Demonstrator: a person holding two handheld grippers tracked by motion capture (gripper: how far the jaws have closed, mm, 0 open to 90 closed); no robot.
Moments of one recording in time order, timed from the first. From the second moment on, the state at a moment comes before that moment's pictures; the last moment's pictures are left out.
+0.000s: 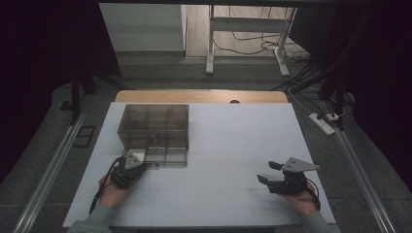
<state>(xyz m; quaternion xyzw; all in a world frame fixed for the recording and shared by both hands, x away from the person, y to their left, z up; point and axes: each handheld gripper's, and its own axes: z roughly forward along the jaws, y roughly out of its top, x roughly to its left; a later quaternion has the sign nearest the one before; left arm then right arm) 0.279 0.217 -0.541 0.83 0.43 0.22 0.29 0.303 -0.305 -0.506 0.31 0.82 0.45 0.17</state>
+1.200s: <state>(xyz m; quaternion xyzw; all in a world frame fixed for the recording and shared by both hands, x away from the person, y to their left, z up) 0.313 0.214 -0.540 0.82 0.44 0.23 0.30 0.306 -0.304 -0.510 0.31 0.83 0.44 0.17</state>
